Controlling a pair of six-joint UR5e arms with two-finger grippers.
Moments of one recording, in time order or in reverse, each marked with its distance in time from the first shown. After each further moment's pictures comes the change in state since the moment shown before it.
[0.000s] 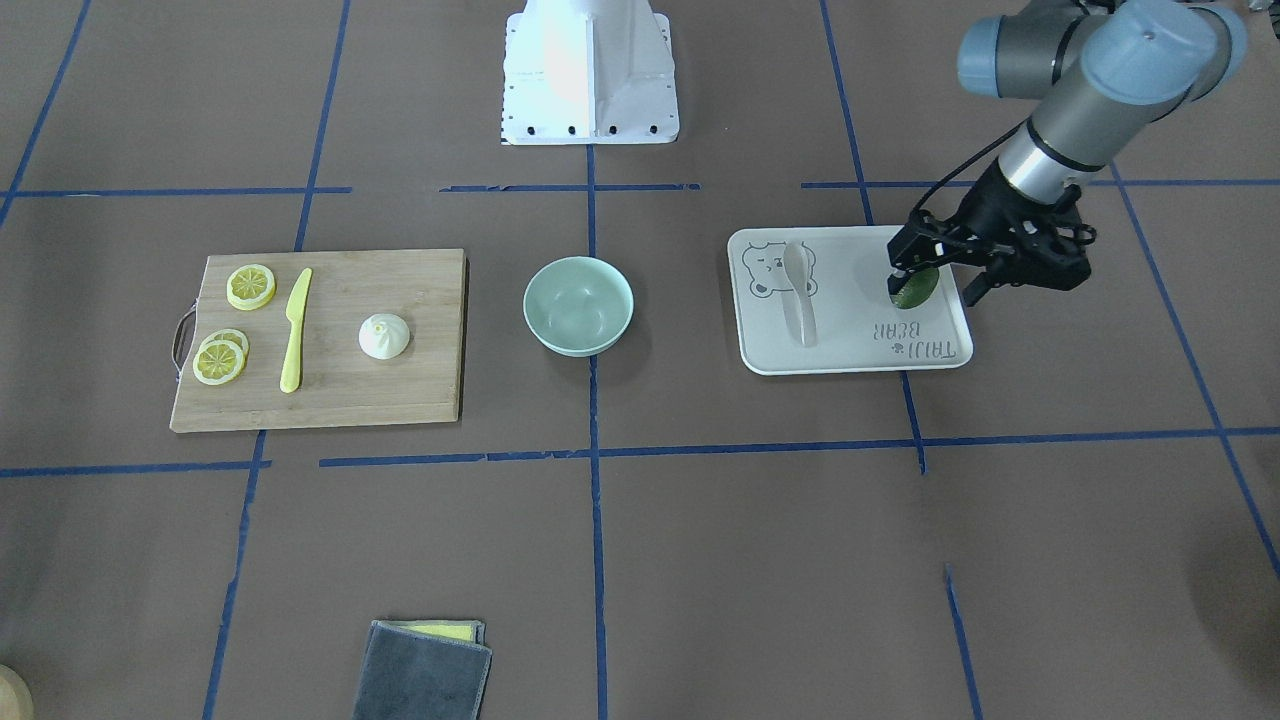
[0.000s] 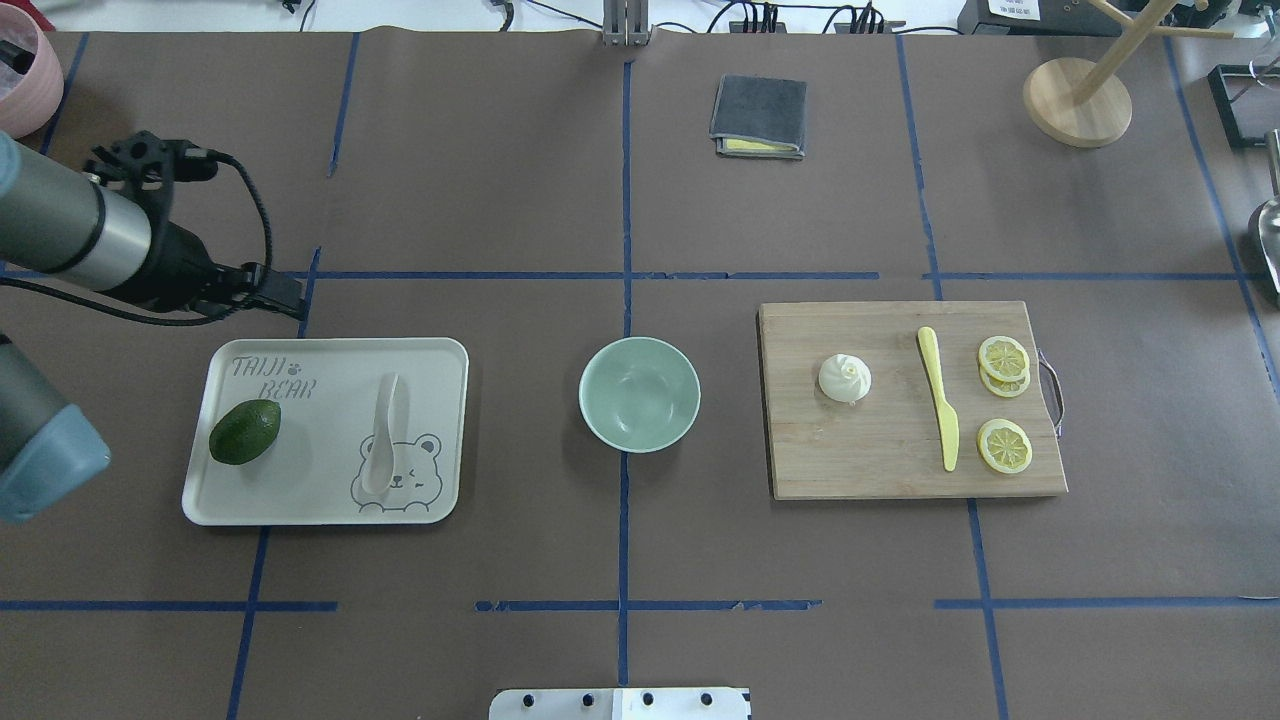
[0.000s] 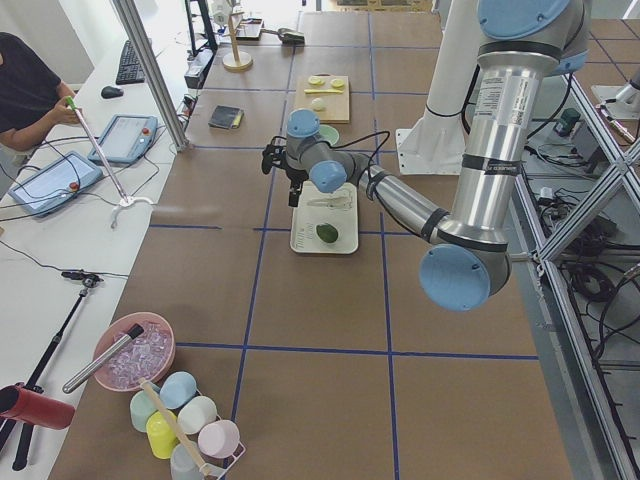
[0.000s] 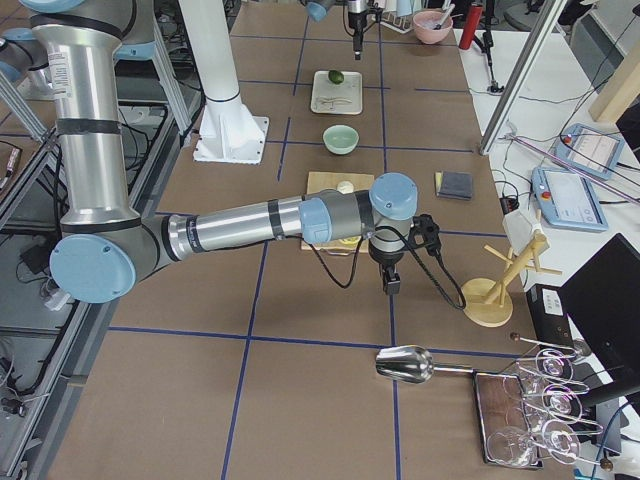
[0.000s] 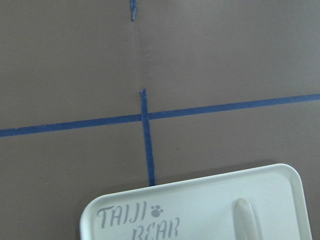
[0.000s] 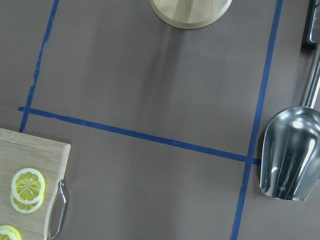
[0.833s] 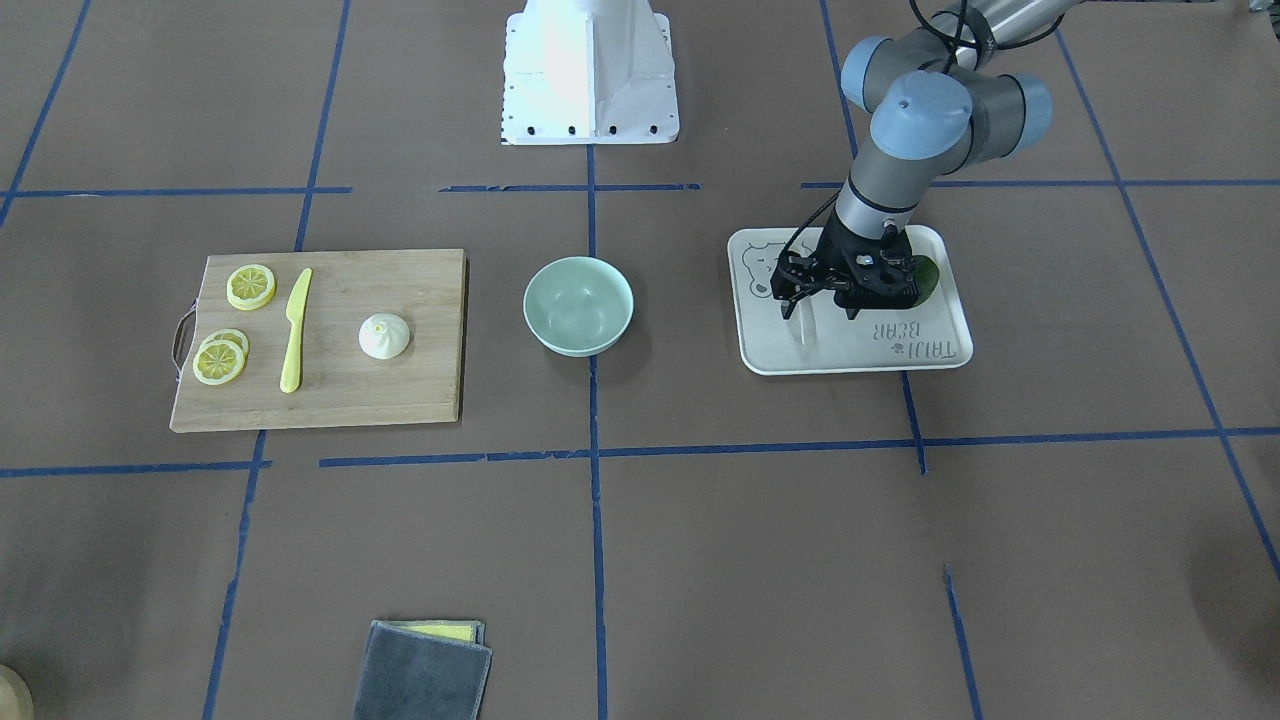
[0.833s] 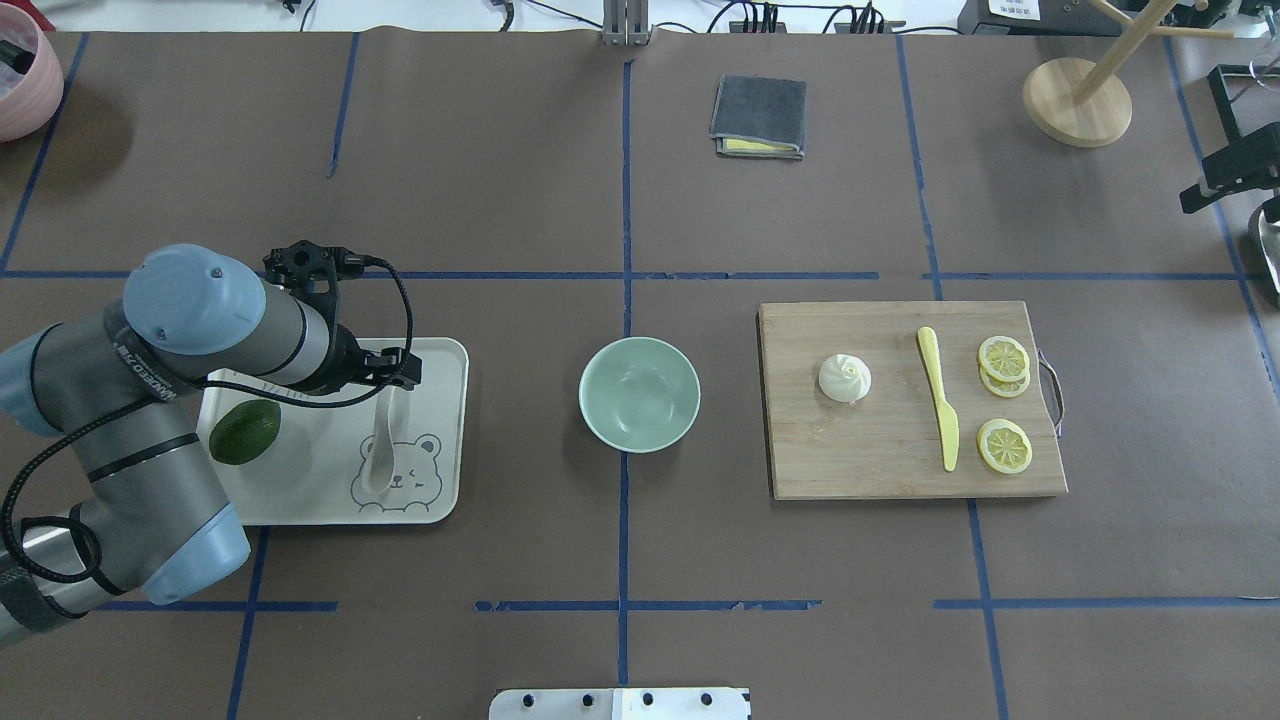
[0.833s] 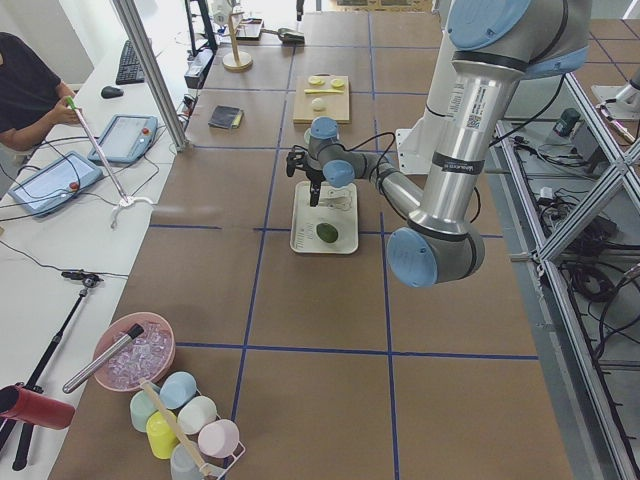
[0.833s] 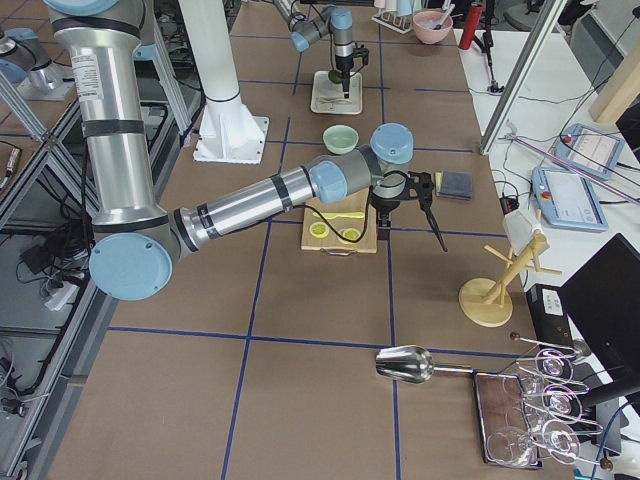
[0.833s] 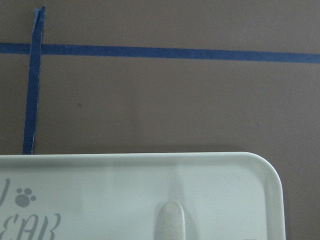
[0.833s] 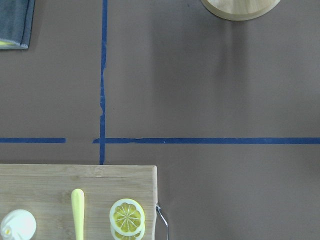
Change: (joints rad) left arm 0.224 -0.096 0.133 0.000 0.212 -0.188; right arm -0.183 0.052 0.121 0.053 -0.001 0.537
